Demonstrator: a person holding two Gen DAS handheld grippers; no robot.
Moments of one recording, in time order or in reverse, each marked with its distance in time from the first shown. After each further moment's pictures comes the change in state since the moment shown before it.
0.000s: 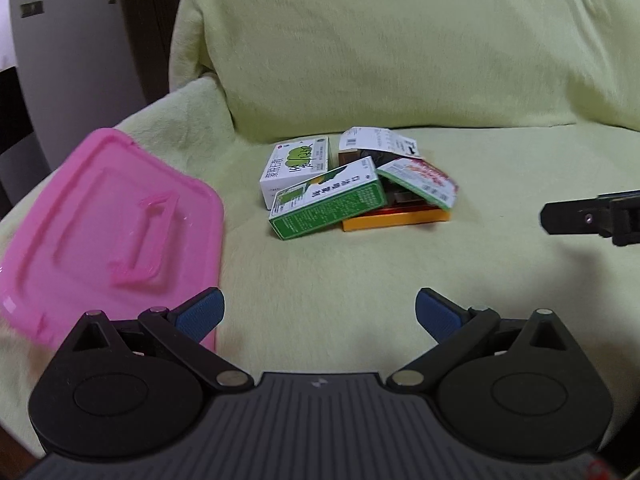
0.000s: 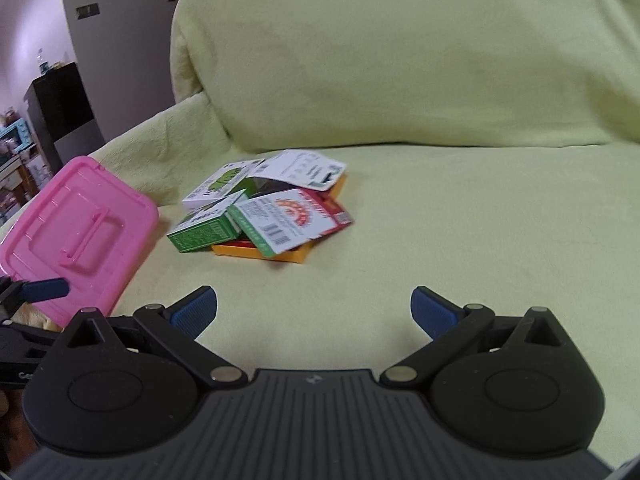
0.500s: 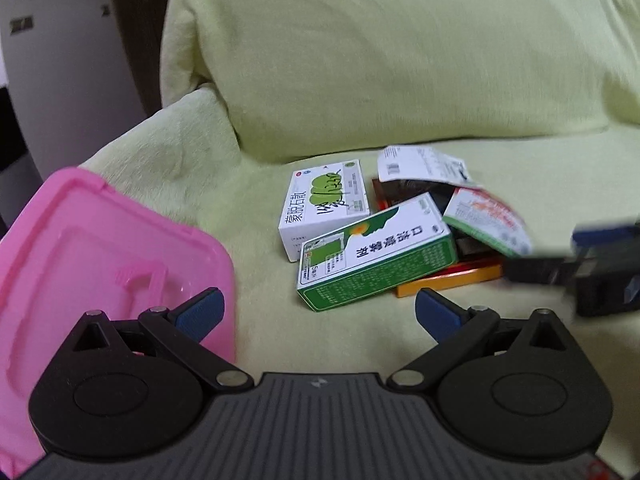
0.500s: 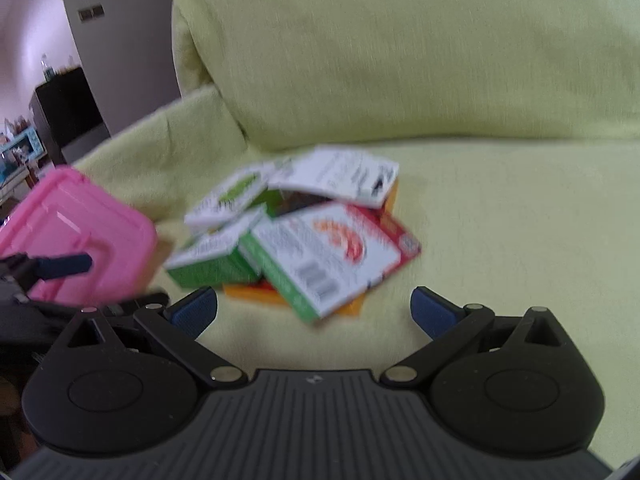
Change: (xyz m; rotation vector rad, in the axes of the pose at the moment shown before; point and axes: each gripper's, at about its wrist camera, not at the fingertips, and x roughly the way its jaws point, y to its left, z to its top) left arm 0.076 0.023 0.038 0.058 -0.020 0.045; right arm 0.072 0.021 0.020 -0.007 -0.078 0.040
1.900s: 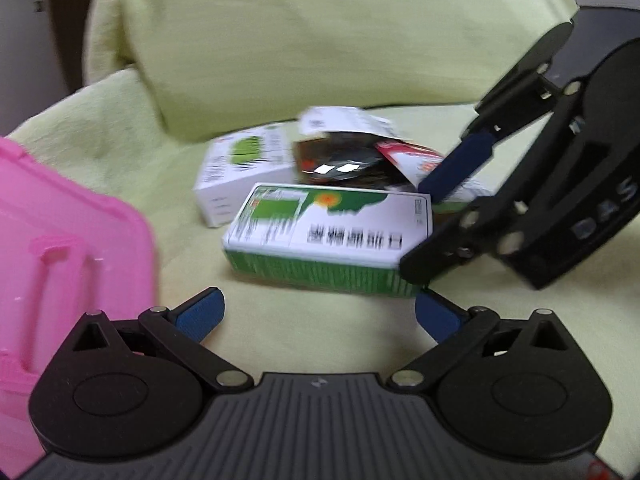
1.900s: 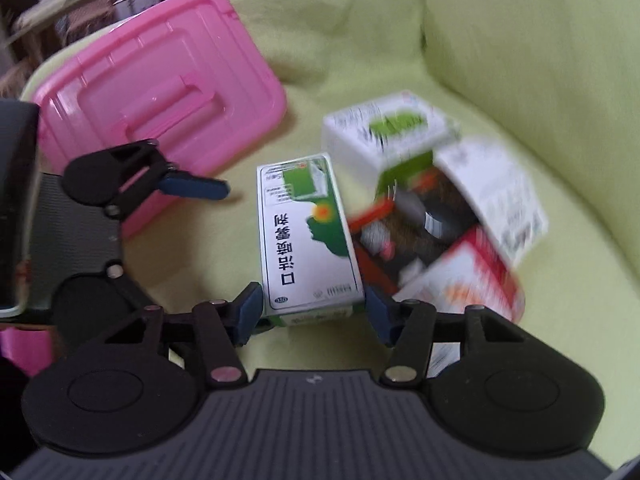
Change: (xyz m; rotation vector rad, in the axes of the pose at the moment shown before) left arm 0.007 -0.008 -0.032 0.094 0.027 -0.262; right arm 0.030 0.050 0.040 -0.502 0.522 0.270
